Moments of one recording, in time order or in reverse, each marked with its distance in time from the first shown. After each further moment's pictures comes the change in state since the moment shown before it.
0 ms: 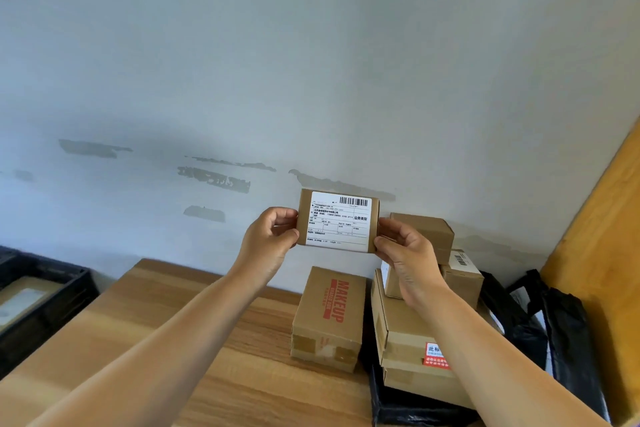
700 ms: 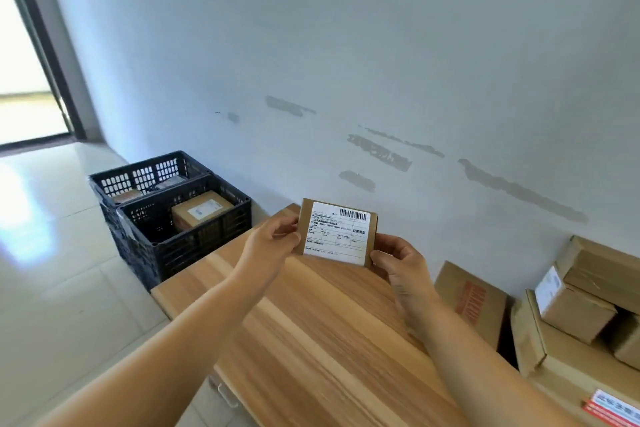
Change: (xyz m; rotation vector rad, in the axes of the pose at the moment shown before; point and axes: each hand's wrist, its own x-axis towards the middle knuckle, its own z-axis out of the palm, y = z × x) left_hand -0.138 -0.045 -0.216 0.007 0.425 -0.231; right_hand -0.119 0.052 0.202 -0.046 -0.464 0.194
